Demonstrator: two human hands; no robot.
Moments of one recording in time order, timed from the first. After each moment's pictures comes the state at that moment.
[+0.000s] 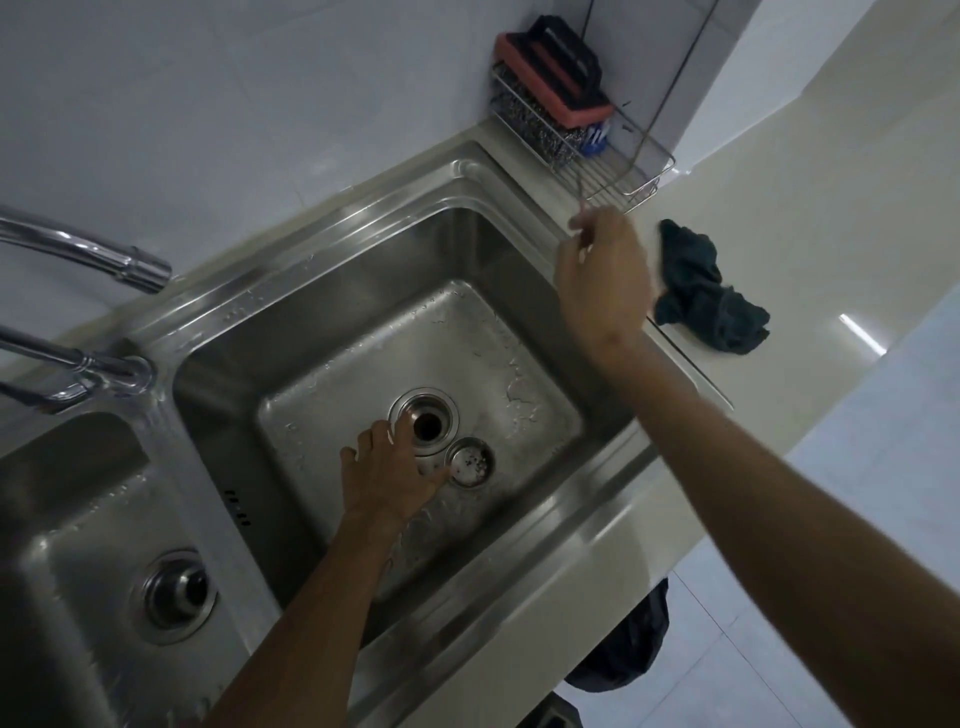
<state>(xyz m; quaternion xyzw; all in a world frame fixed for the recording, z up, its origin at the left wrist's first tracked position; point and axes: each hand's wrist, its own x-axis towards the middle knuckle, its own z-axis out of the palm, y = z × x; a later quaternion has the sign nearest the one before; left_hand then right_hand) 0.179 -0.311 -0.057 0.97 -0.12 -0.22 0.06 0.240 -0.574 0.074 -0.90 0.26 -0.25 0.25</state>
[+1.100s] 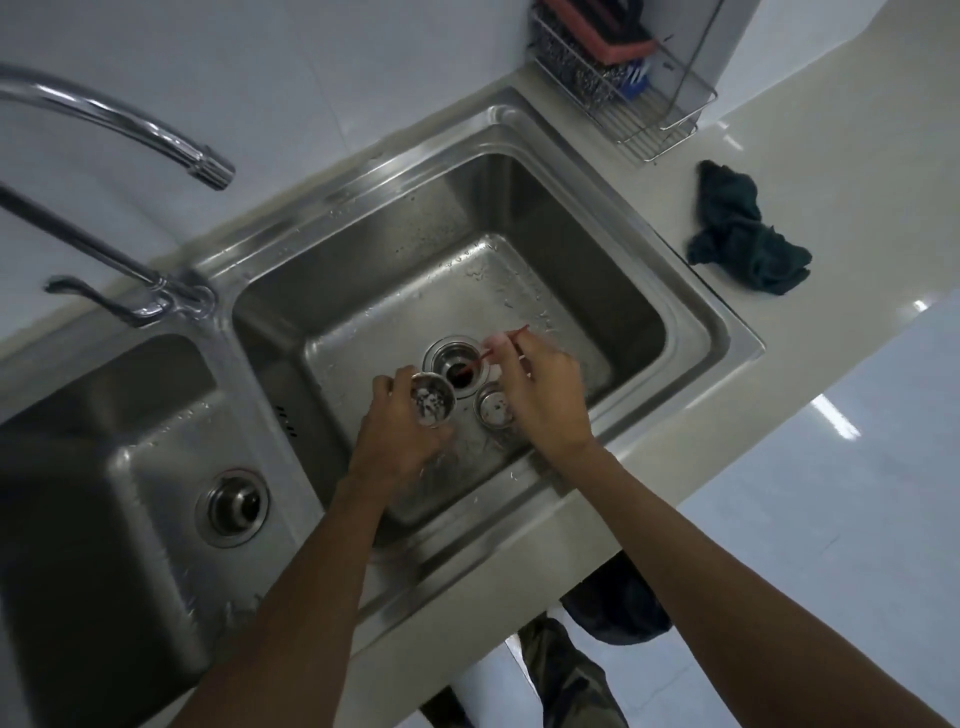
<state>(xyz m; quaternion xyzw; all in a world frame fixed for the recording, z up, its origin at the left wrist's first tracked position) 0.141 -0.276 -0.032 0.94 -0.05 -0.18 0.29 0.111 -0.463 0.022 -0.87 0.15 -0.08 0.46</state>
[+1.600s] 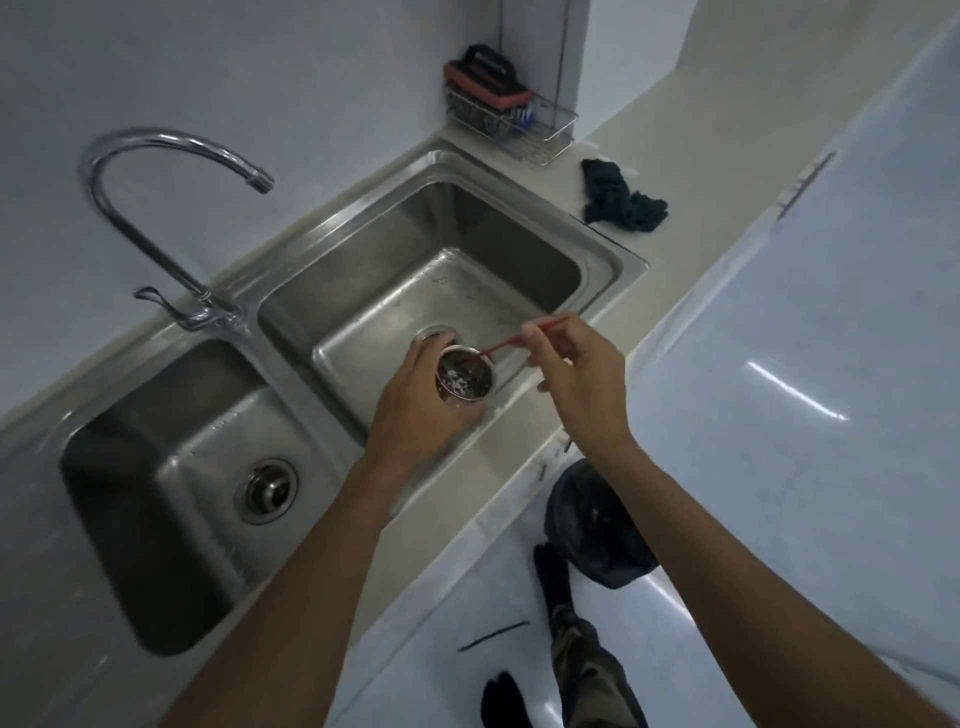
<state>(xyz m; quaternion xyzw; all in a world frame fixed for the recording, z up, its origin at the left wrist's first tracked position) 0.023 -0.264 0.079 0.90 -0.25 -0.04 0.35 -0.064 -0.441 0.108 -0.76 0.22 -0.24 0.57</state>
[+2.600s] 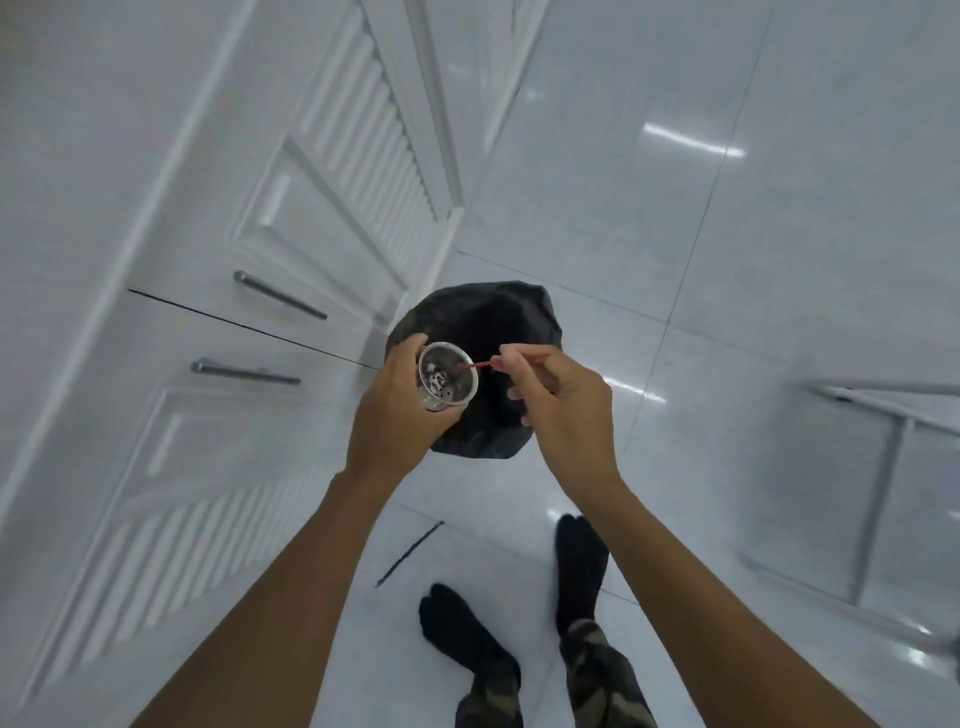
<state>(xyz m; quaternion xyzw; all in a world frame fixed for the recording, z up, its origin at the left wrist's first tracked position) -0.164 -0.455 -0.289 0.86 -0.37 -0.24 0.25 -0.310 -0.563 -0.252 -0.63 0.49 -0.20 0.57</state>
